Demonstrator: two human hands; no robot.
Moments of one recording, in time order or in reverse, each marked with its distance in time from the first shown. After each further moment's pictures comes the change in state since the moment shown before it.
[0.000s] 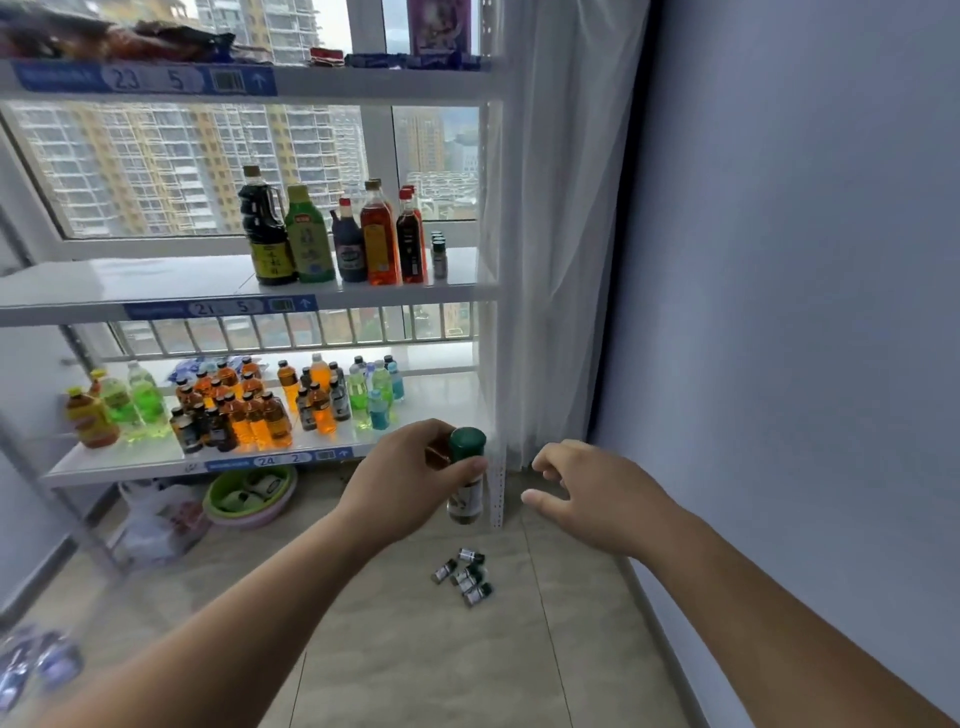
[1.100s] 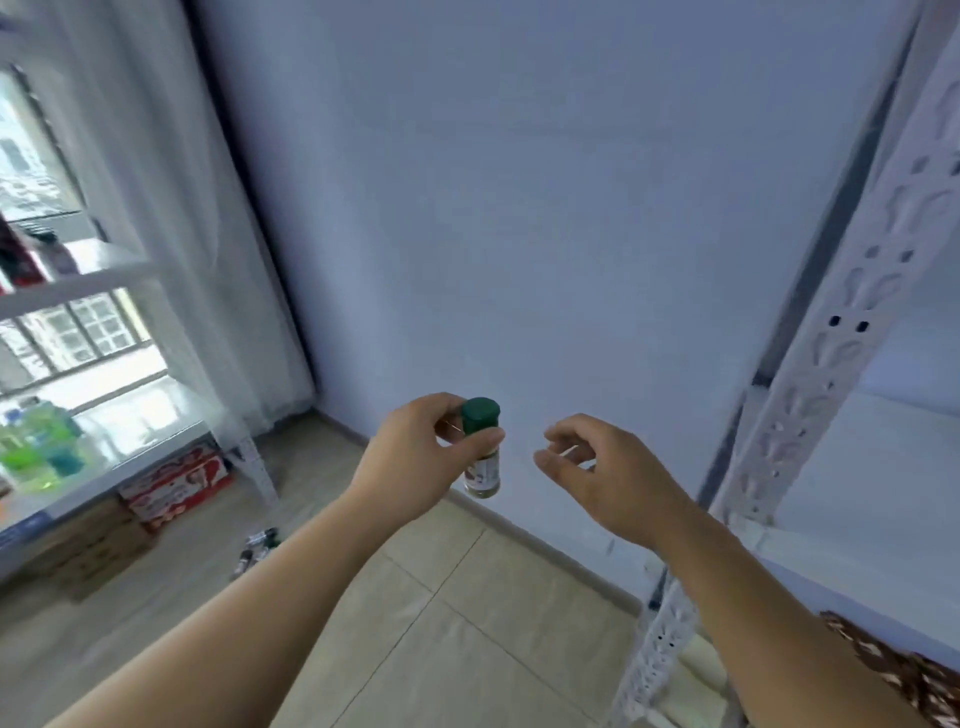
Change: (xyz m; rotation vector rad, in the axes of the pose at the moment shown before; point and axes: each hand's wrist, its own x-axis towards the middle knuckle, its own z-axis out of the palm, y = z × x) left_hand -0.333 0.109 0.018 -0.284 -0.565 0.526; right_hand -0.489 -0.167 0.067 0.410 0.593 0.795
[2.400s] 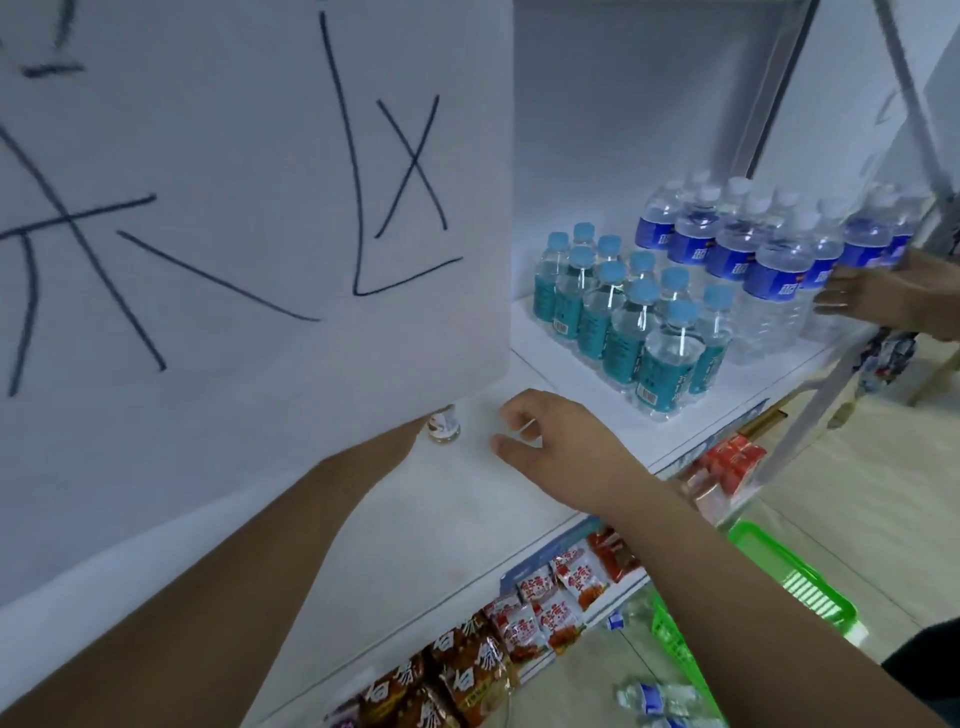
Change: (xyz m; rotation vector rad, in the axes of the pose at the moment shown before) left_hand -0.048 0.480 0.630 -0.351 -1.052 0.292; right_hand -0.363 0.399 -0.434 -0.225 0.665 0.788
